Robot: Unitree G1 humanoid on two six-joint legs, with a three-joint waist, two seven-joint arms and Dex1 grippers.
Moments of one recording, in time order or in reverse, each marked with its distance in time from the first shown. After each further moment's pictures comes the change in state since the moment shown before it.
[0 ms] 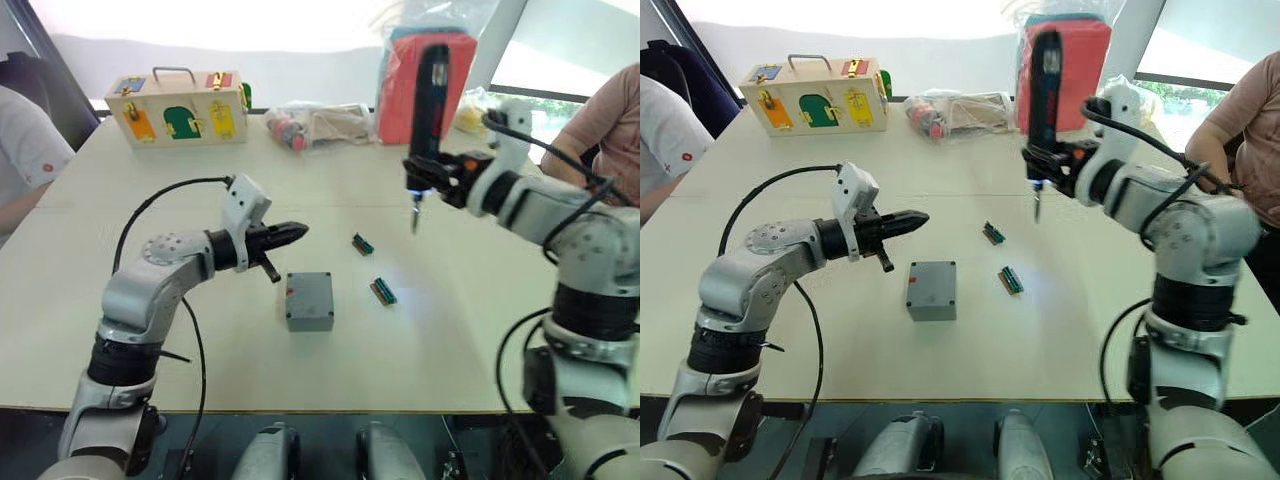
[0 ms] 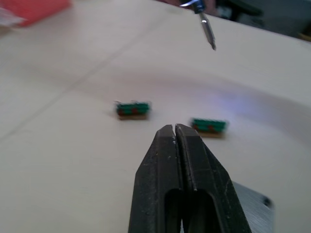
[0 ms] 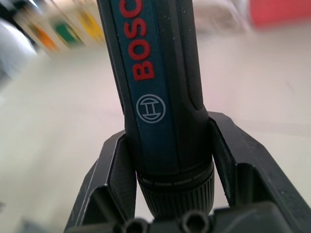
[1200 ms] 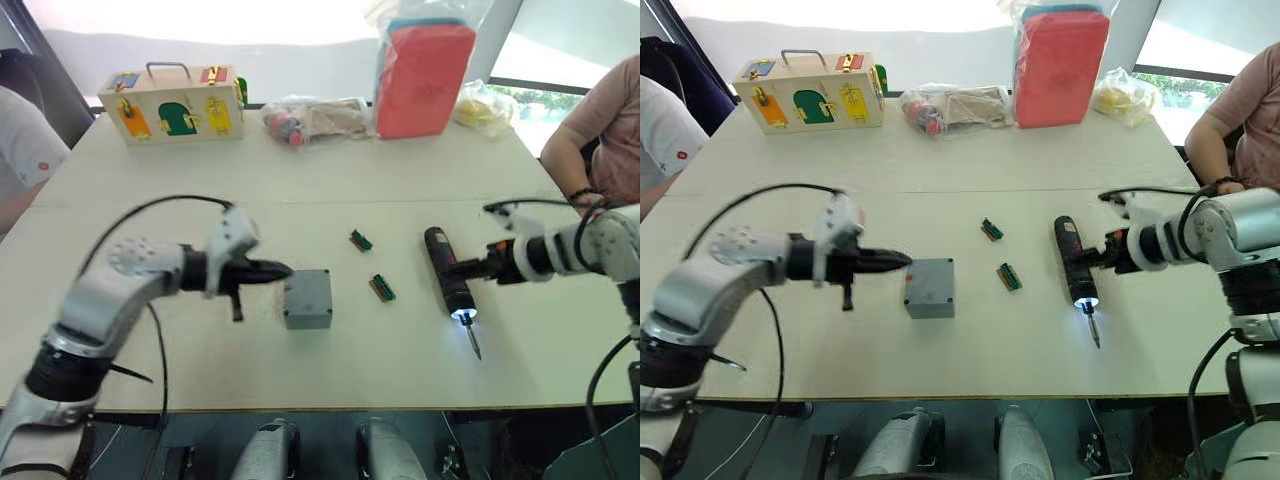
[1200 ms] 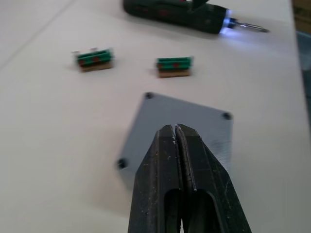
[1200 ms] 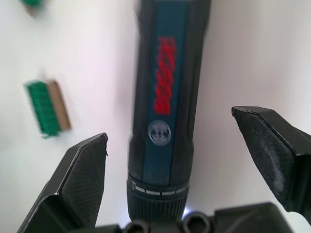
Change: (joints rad) left arm 0.025 0.168 0.047 0.121 0.018 -0.104 -0.094; right arm -0.075 -0.298 0.414 0.296 -0.016 -0.077 0.422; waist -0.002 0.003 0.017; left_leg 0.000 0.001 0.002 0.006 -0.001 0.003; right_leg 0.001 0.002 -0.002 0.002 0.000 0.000
